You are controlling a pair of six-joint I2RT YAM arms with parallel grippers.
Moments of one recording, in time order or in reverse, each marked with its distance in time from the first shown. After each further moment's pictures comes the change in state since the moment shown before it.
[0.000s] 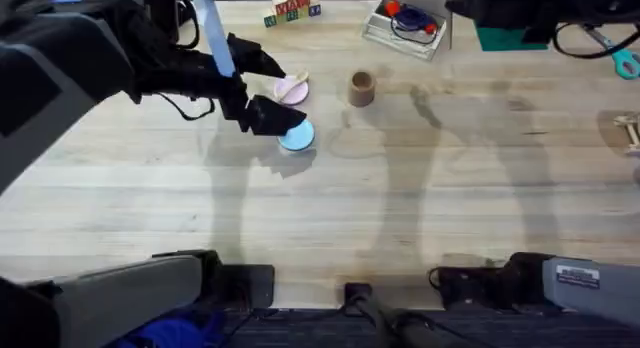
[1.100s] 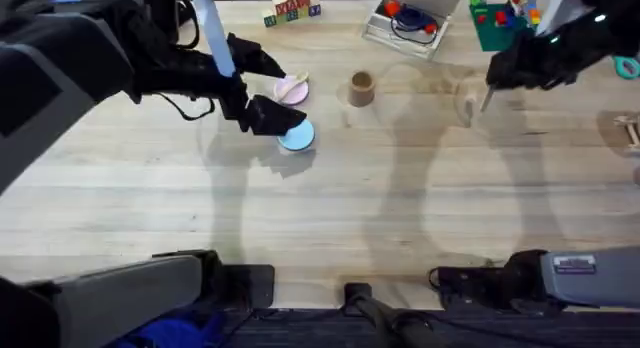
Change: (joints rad) left arm 0.000 0.000 0.000 0.000 0.000 0.000; right arm -0.002 0.164 0.000 -0.224 0.999 0.715
